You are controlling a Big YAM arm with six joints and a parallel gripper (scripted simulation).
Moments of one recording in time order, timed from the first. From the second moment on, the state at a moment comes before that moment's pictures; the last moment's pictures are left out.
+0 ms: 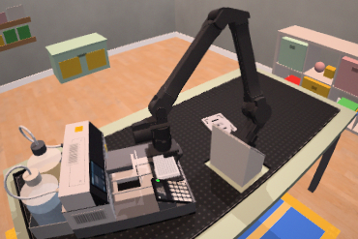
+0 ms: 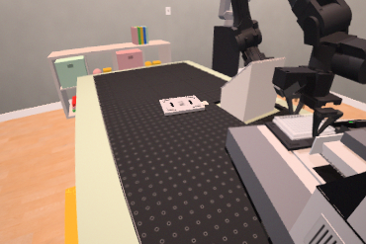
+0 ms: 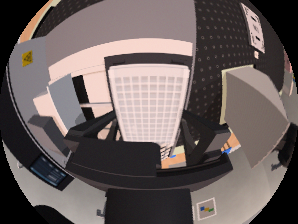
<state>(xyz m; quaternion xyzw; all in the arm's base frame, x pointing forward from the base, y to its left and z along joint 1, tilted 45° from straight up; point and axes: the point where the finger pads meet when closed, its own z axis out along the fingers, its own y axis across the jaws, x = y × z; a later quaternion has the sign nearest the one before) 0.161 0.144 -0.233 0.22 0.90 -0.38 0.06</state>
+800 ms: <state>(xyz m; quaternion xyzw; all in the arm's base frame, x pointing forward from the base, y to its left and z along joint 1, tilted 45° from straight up) 0.161 0.143 -0.236 0.23 0.90 -0.38 0.06</state>
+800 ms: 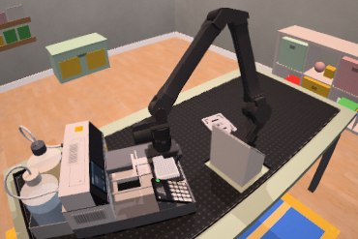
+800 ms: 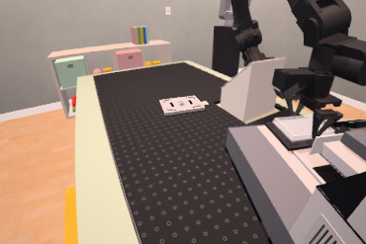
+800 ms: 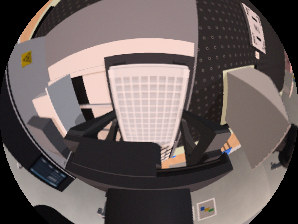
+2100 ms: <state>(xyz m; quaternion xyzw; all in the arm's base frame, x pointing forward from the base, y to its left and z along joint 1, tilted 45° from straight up) 0.160 0.137 -0.240 0.22 0.90 -0.38 0.06</state>
